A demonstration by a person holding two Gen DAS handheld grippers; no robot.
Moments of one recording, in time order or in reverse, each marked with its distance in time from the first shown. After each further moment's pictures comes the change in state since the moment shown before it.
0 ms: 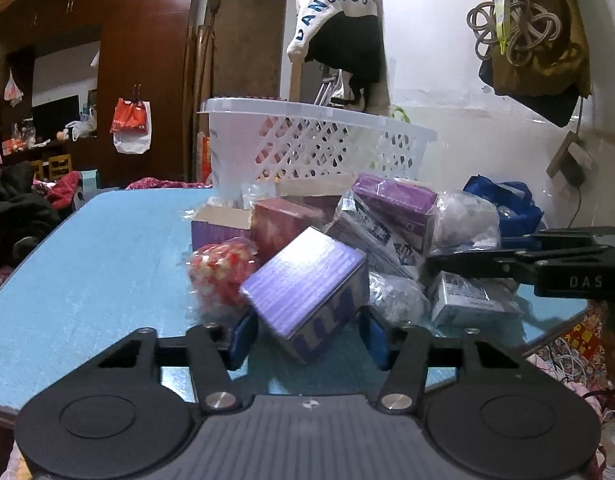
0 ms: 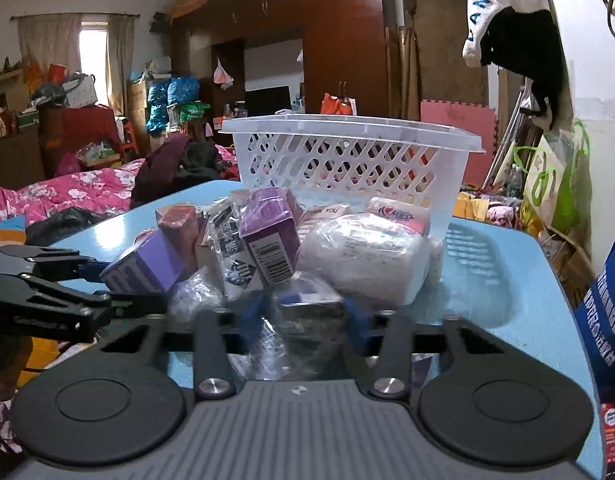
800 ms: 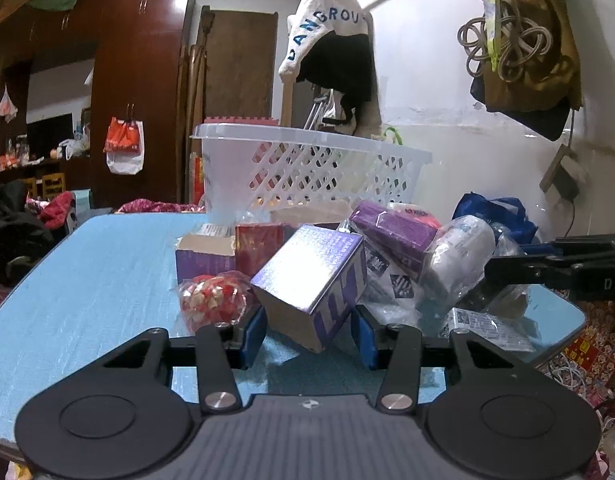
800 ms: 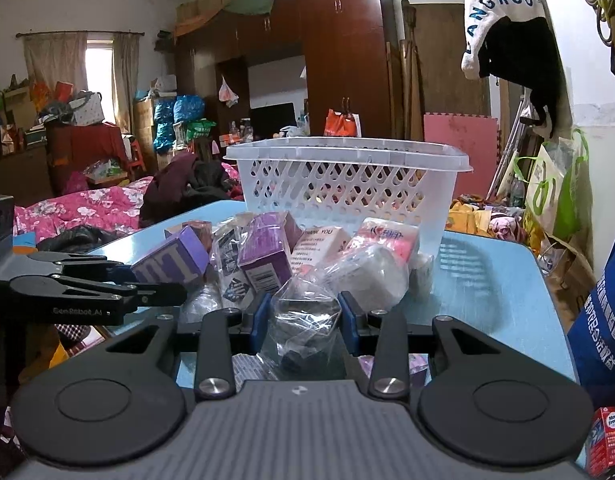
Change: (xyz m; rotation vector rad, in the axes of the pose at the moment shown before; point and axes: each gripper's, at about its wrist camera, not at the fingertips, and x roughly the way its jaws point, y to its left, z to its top) left arm 0.004 0.000 0.007 0.018 -0.068 -0.025; right arm -0.017 -0.006 0.006 -0.002 -0.052 0.015
